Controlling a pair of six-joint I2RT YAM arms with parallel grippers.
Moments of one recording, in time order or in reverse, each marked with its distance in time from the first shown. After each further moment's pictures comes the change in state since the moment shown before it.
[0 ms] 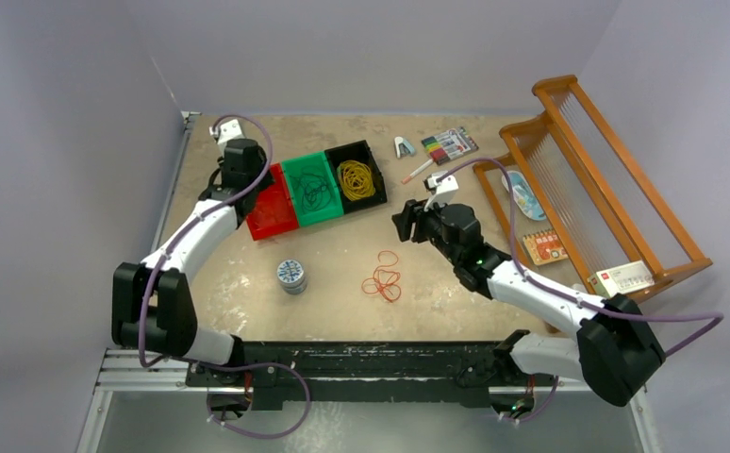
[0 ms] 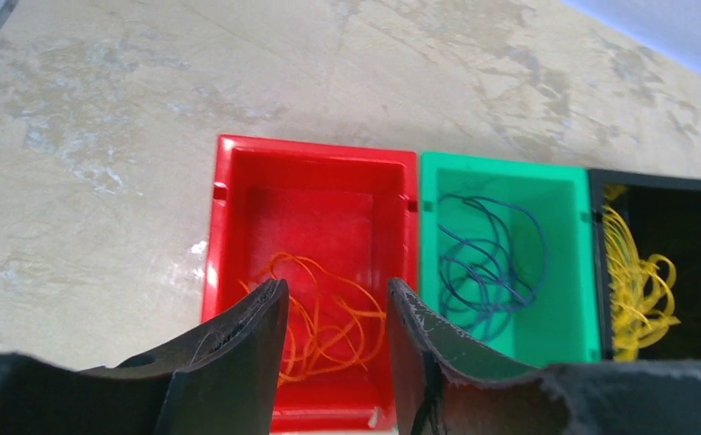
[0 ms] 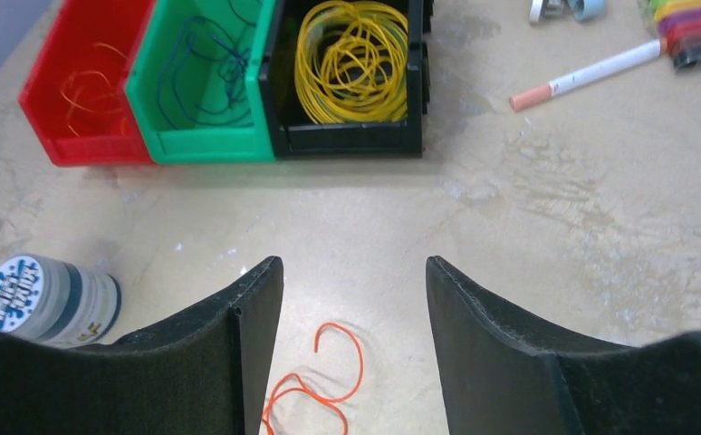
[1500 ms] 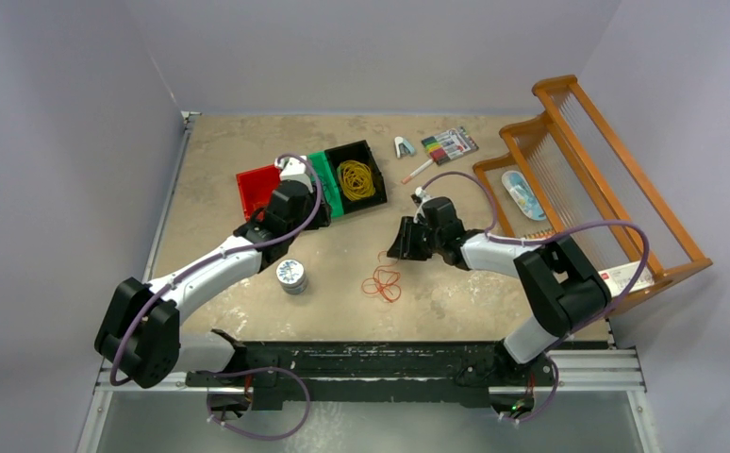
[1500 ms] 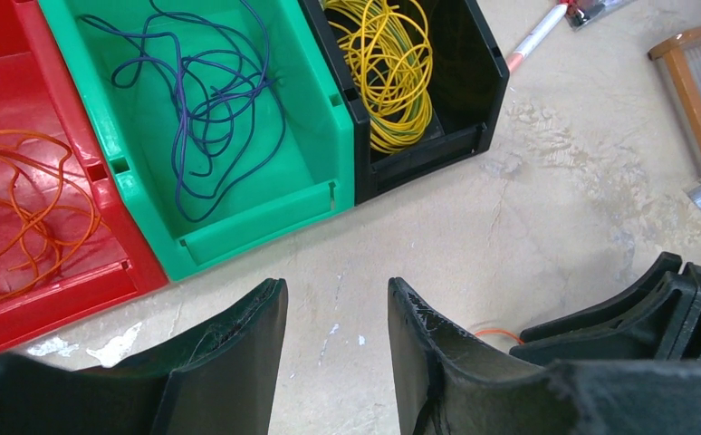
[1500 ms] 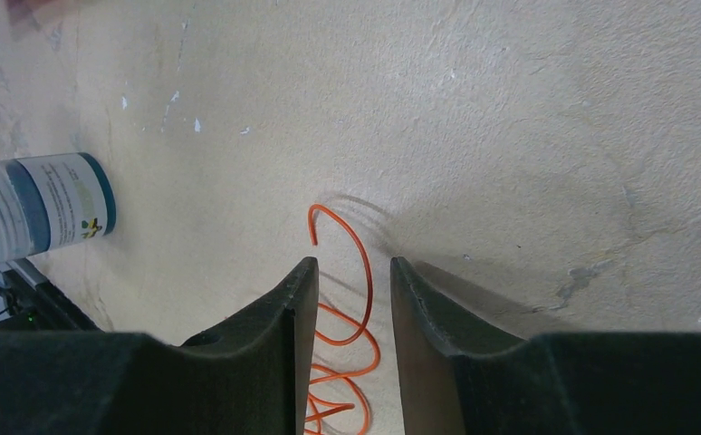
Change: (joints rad) left arm -0.390 -0.158 -0.240 0.141 0.118 -0.032; right arm -0.130 0.416 0.107 -0.220 -0.413 0.310
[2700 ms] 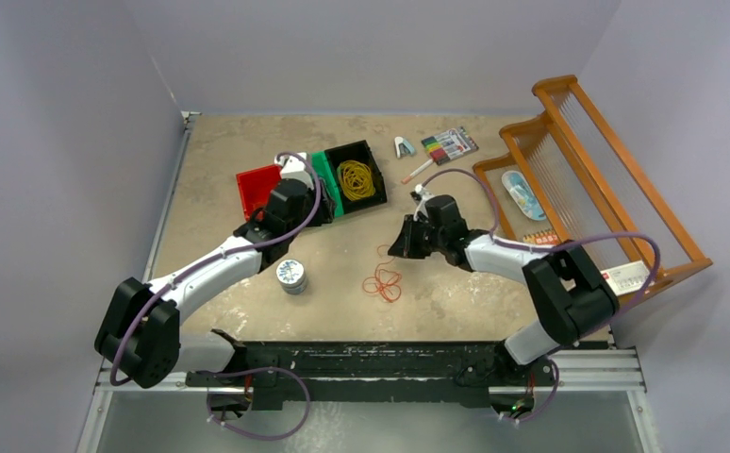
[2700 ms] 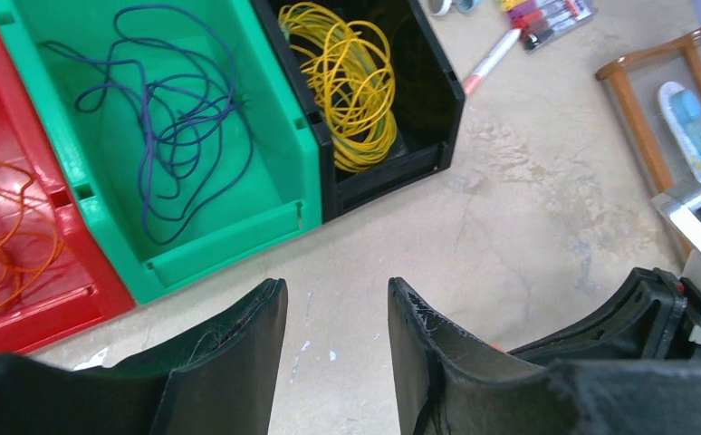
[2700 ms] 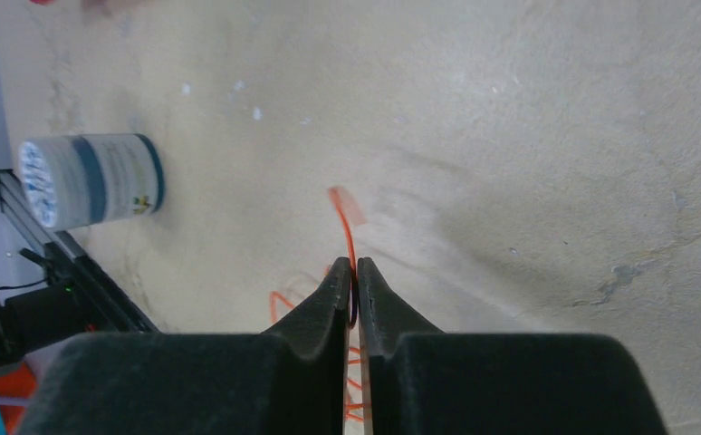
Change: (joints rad) left arm 0.000 0.000 -0.001 0.053 0.031 -0.021; right arm 0.000 -0.028 -0.005 0.000 -0.068 0.000
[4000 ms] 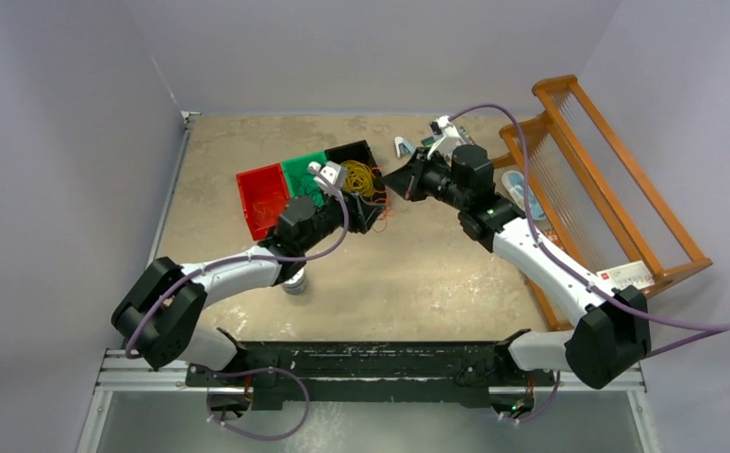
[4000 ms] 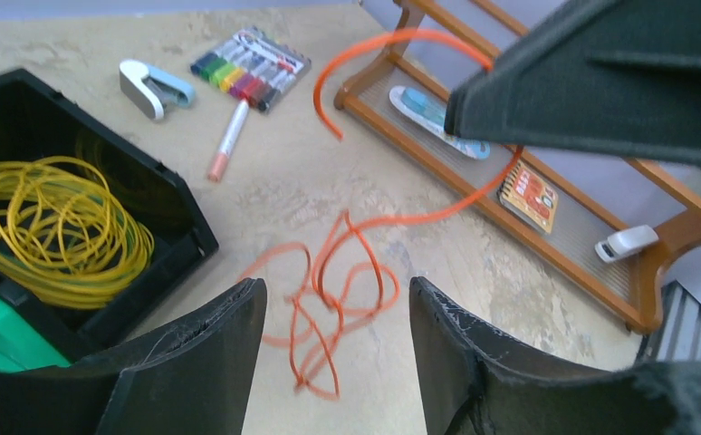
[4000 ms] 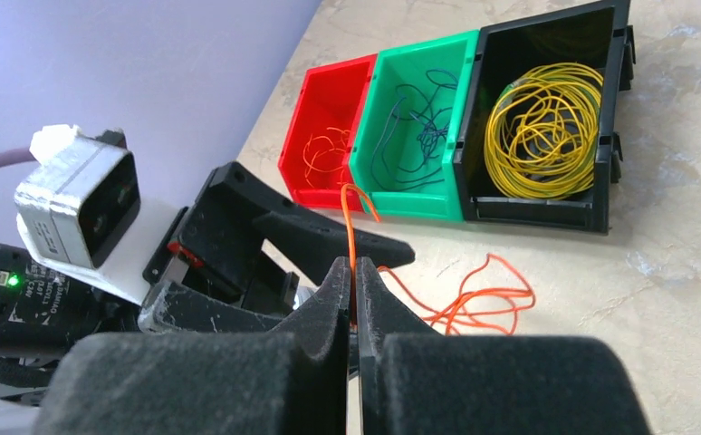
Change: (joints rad) left arm -0.119 0.109 -0.138 0.660 0.322 0.129; right arm -0.010 -0.269 0.347 -0.085 0.058 -0.017
